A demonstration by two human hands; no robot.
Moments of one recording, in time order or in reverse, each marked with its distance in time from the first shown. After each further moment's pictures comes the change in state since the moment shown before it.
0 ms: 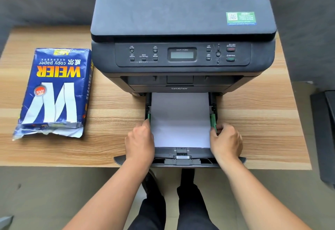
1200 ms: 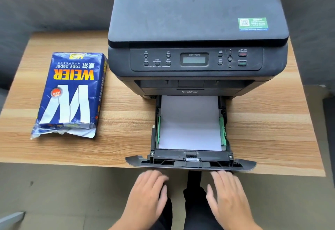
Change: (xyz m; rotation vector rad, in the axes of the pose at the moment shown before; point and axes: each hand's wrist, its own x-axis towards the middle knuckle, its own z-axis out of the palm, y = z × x) left_hand -0.122 -0.073 0.028 -0.051 -0.033 0.593; right_hand -0.122 0.078 -0.011 -0.294 -0.107 -0.770
